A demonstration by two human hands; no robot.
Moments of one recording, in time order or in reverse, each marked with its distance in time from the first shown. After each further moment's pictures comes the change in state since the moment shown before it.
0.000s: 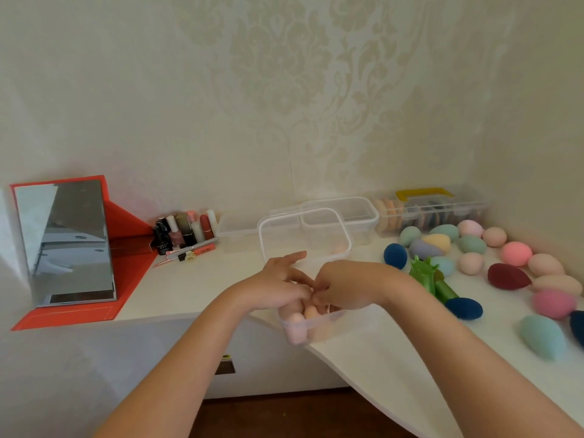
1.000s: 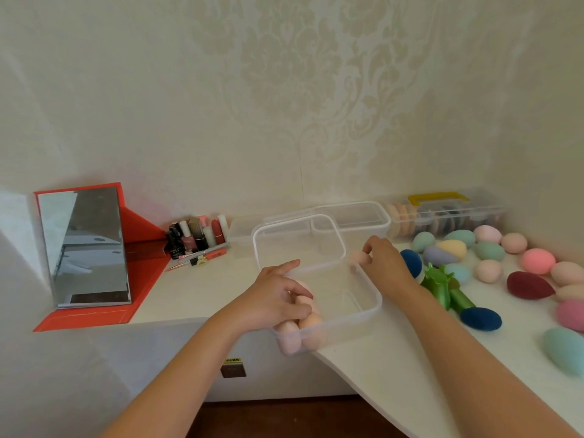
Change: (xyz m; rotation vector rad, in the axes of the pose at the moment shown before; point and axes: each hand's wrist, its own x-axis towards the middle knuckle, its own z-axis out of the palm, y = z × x) left_hand -0.019 -0.015 0.000 0.154 0.162 0.037; right_hand 0.066 0.087 0.015 0.351 0.719 0.334
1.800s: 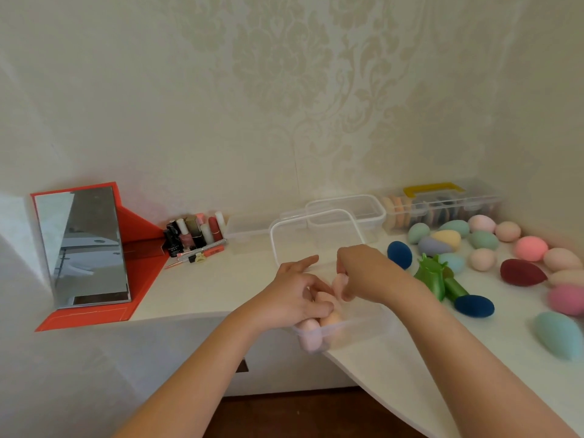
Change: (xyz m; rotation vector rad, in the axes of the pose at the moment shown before) left_hand 0.003 0.026 0.019 -0.024 -0.044 0.050; right_hand -0.058 -0.048 -0.030 -0.426 -0.369 -0.256
